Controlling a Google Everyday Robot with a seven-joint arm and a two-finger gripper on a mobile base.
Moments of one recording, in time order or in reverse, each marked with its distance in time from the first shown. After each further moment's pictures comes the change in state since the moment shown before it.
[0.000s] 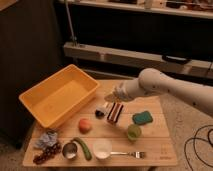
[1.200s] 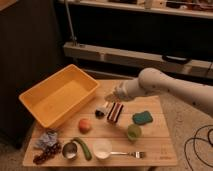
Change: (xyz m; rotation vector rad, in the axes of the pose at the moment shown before) arm -0.002 -0.001 -0.001 0.028 0.006 -0.018
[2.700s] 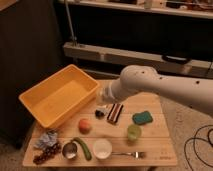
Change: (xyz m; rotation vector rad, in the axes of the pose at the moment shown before) arm 0.071 0.043 -0.006 0.226 0.019 -0.544
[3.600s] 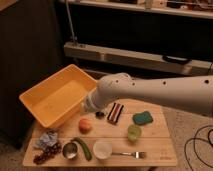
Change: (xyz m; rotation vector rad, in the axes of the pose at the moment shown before) arm 0.021 0.065 0.058 -0.110 0.084 -0.219
